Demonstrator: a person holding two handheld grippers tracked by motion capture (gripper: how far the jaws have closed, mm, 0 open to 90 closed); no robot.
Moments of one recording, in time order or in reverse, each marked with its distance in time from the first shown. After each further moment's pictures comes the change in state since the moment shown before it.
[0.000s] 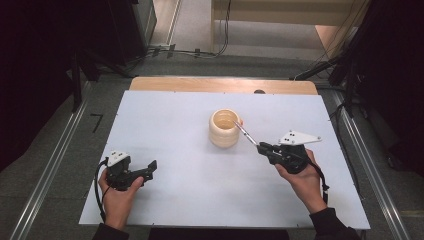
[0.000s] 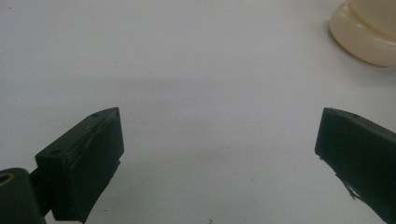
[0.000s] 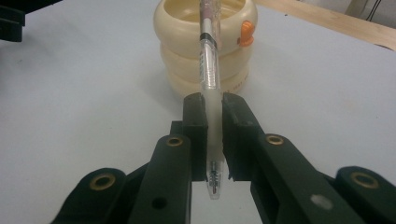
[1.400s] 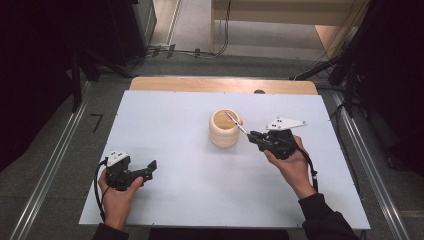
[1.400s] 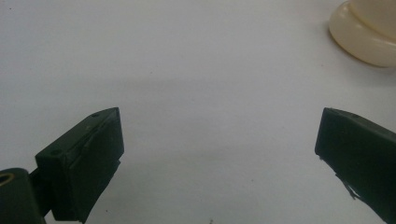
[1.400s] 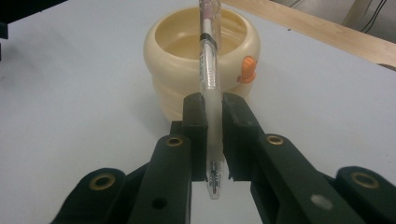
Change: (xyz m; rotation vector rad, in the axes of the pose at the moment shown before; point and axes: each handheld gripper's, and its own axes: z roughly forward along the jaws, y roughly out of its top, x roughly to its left) left arm 0.001 0.000 0.000 -0.001 -0.005 0.003; right arm -0.003 0.032 0.029 0.021 -0.005 -0.015
